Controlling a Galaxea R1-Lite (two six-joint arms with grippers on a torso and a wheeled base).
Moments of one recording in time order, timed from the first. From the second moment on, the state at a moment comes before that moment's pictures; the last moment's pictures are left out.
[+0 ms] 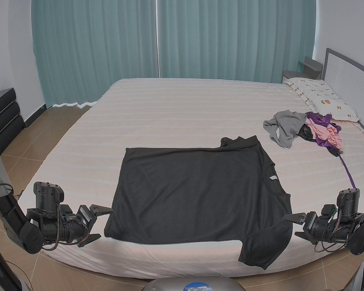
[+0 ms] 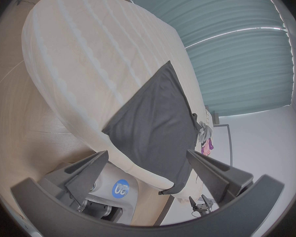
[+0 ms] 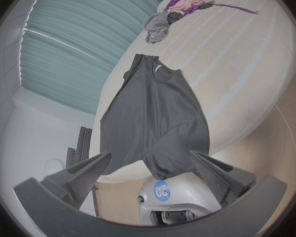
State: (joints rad) left arm -0.11 1.91 -0.25 -0.91 -0.36 -1.05; right arm 0.03 1.94 -0.02 -1.22 0.39 0.77
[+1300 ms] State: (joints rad) left arm 0.12 2.10 -0.42 -0.73 -0.35 -0.49; right arm 0.11 2.16 -0.18 -1.31 0.29 0.84
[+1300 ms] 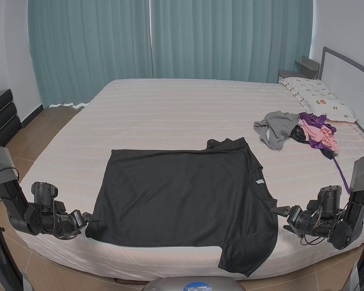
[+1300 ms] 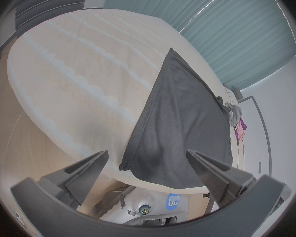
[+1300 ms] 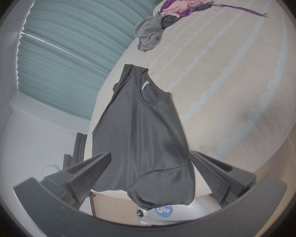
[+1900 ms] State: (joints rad) left arm 0.04 2.15 -0.48 -0.71 -0.28 -0.49; right arm 0.12 2.16 -0.17 -1.31 0.29 0.84
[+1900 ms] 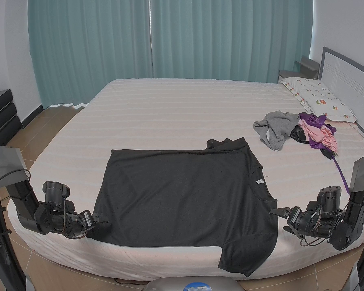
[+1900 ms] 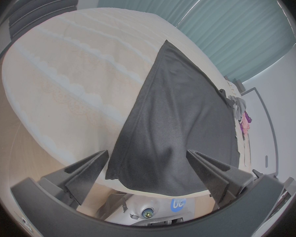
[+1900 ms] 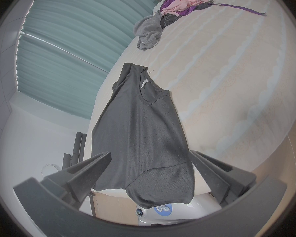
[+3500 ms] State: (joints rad) left arm 0.00 2.11 -0.43 -0.73 -0.29 -0.60; right arm 0.14 2.27 -0.26 -1.30 0.17 0.81
